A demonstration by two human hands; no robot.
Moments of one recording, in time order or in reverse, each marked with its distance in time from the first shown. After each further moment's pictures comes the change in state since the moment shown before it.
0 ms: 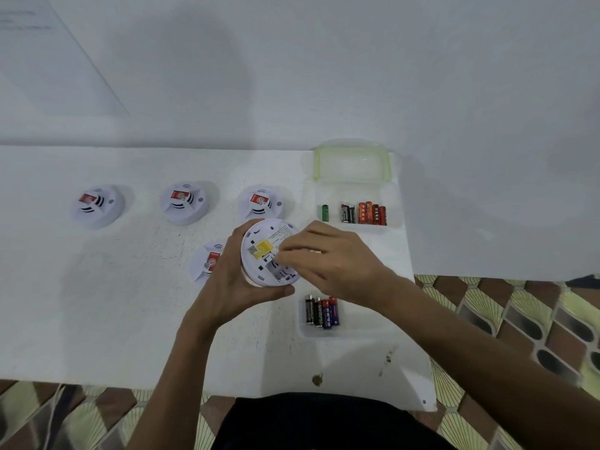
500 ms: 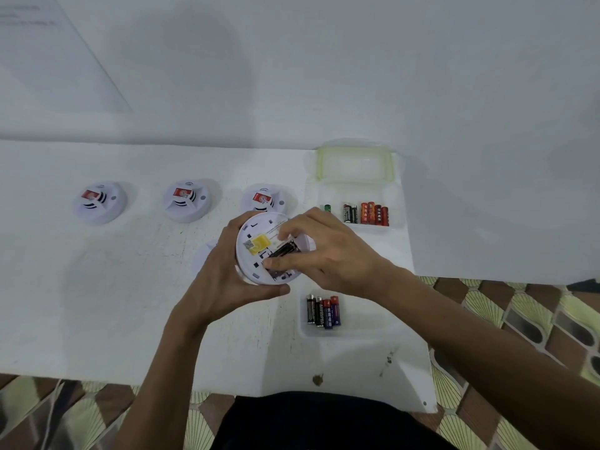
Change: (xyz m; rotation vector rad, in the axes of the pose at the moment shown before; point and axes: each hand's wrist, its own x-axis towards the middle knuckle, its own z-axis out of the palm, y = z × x) left_hand 0.000 0.007 -0.020 0.085 -0.006 0.045; right_hand 0.010 0.011 0.003 0.030 -0.042 -0.043
